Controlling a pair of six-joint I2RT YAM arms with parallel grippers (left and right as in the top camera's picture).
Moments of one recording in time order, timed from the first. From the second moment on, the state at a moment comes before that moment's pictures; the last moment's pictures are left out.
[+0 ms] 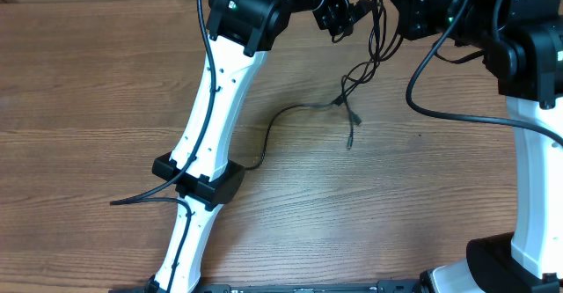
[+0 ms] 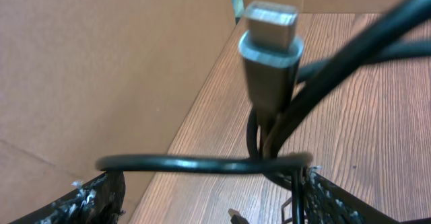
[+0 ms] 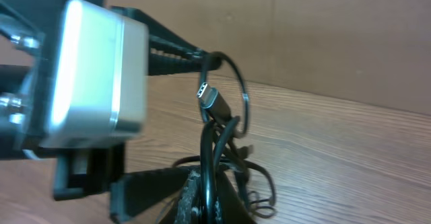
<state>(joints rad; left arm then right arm) -0.49 2.39 3.06 -1.15 0.47 0.52 0.19 1.69 2.30 -1.20 -0.26 0.05</state>
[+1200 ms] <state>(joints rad) -0.39 2.43 3.05 -1.15 0.54 0.29 0.15 1.69 2.30 -1.22 -0.22 0.04</state>
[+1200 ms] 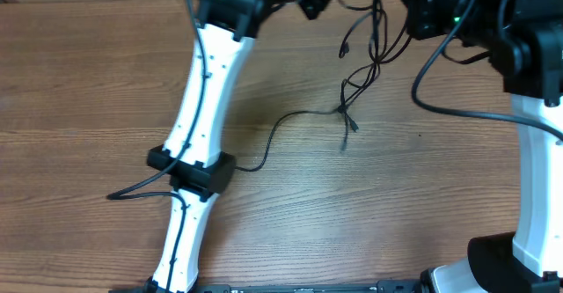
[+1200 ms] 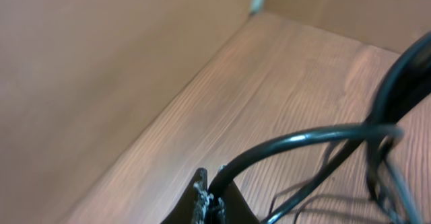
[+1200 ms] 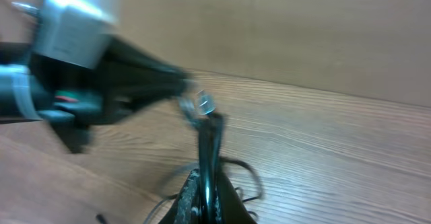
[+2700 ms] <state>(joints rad) -0.02 2.10 3.06 -1.40 0.68 -0.56 0.16 1.82 1.91 -0.93 -0.45 -0.20</state>
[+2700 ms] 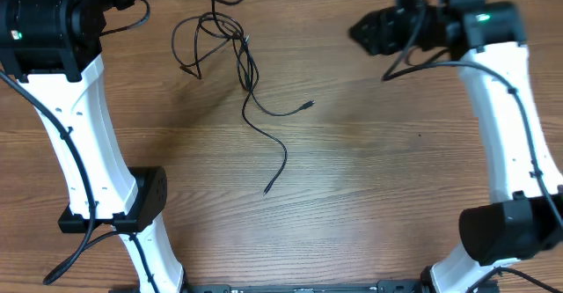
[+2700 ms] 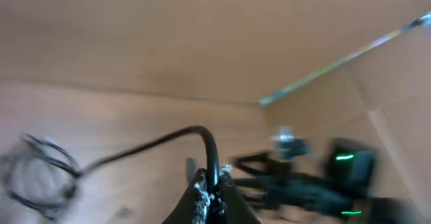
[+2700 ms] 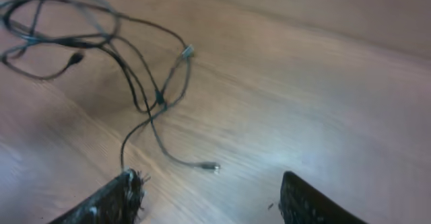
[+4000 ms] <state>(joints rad) -0.01 2.10 3.06 -1.34 0.88 -0.64 0.38 1.96 1.77 -0.37 -0.08 -0.25</state>
